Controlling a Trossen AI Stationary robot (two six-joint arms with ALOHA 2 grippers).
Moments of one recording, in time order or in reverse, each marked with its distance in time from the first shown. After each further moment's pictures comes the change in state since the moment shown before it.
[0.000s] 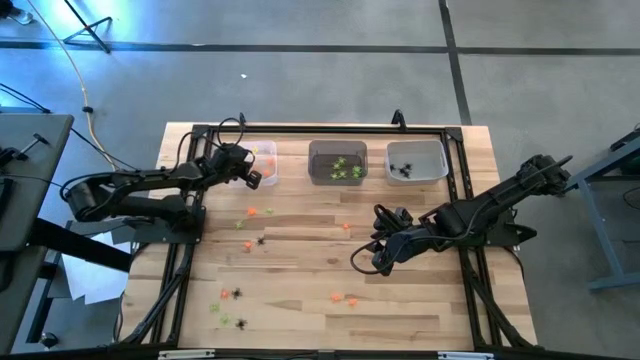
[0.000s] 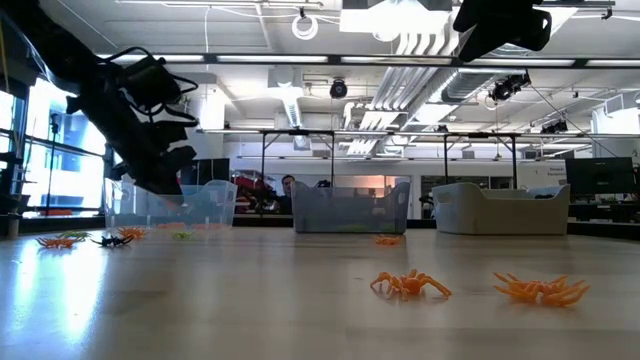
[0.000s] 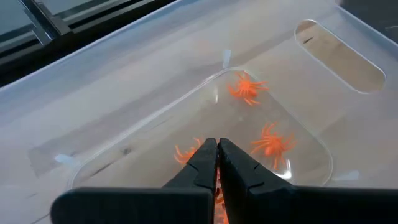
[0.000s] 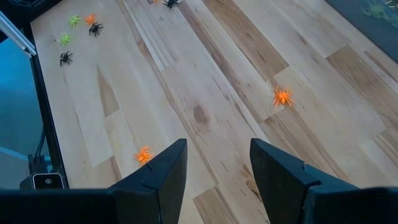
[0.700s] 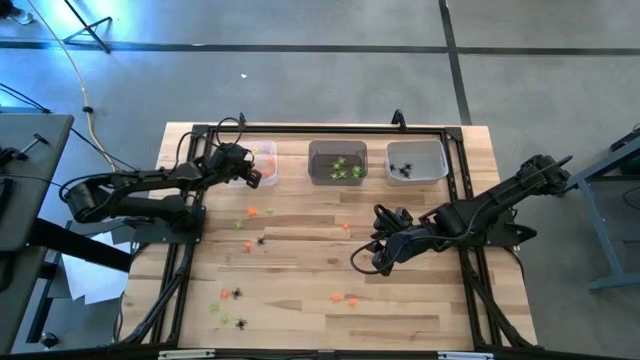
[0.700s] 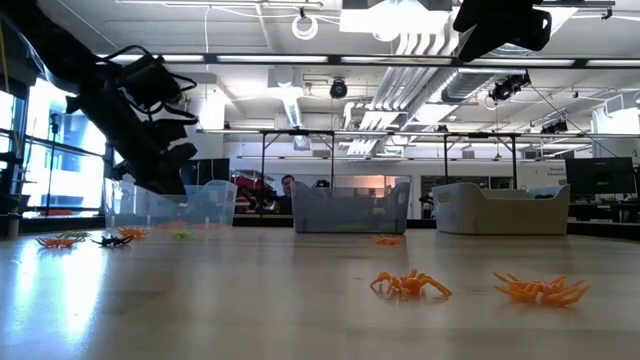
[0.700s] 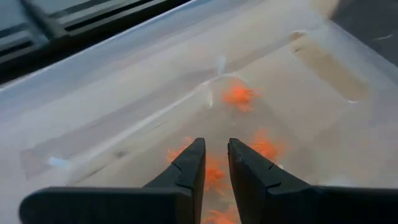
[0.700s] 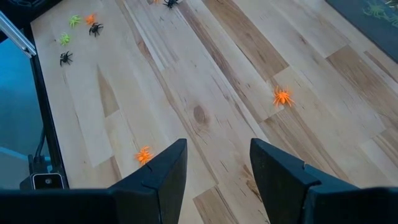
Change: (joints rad) left arm -0.002 -0.027 -0.003 0.011 0.018 -0.022; right arm 0.000 0.000 0.000 0.000 0.000 0.000
